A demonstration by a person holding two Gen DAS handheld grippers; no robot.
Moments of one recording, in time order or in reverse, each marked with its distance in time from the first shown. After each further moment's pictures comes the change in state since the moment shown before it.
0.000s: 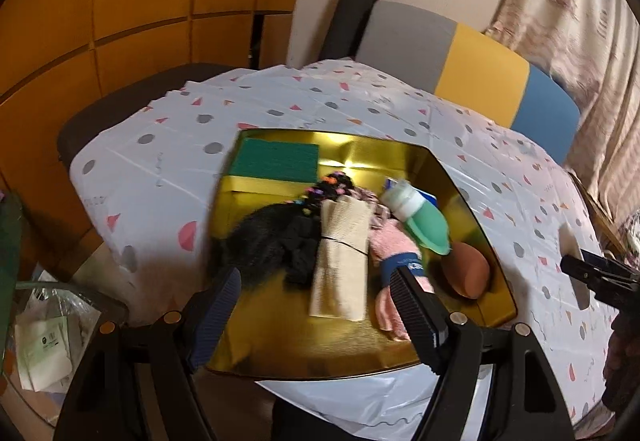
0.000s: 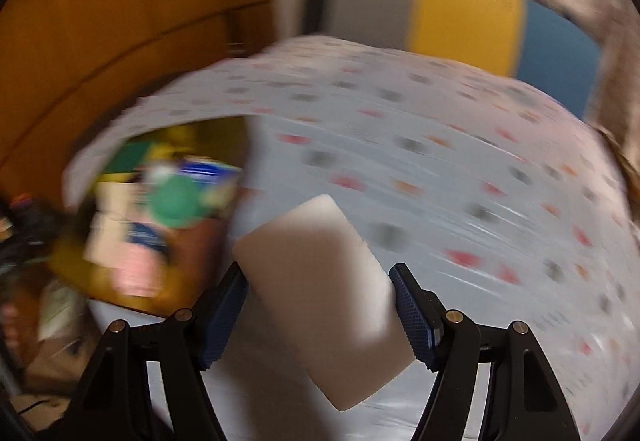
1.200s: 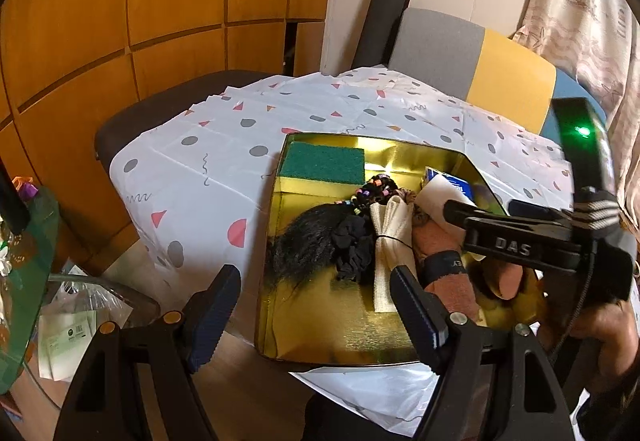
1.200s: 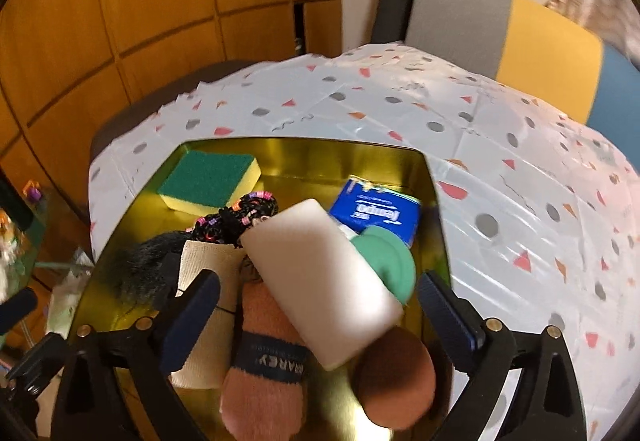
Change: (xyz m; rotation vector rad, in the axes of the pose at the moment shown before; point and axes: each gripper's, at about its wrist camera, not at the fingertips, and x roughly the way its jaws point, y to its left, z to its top) left arm -0.011 0.012 -0.009 -0.006 -0.030 0.123; right arm 0.093 0.136 0.052 -0.063 -0.026 0.033
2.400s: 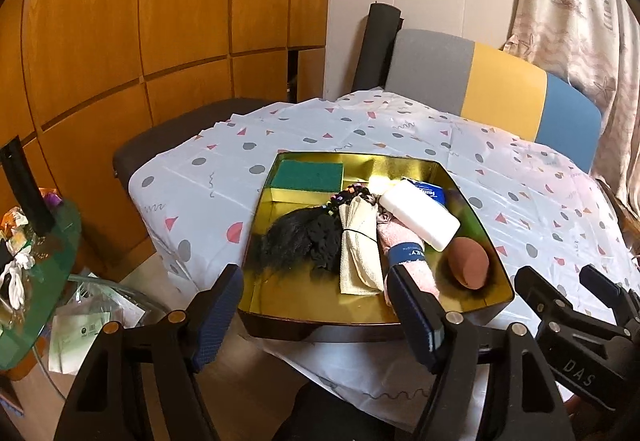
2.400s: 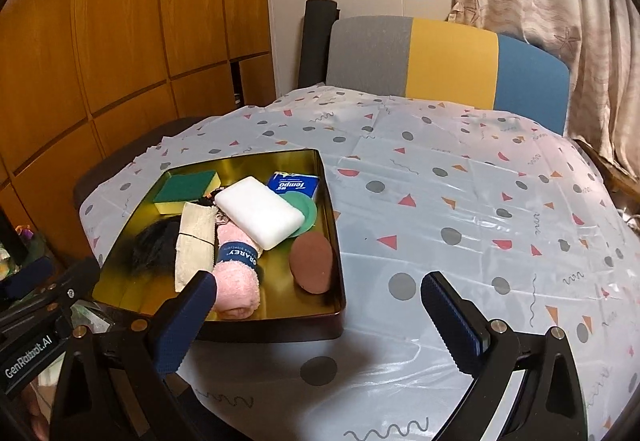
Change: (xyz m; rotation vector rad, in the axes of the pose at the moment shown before) left arm -0.053 -0.038 -0.026 0.019 -0.099 0.056; right arm -0.130 -0.015 -0.095 0.153 -0.183 -0.169
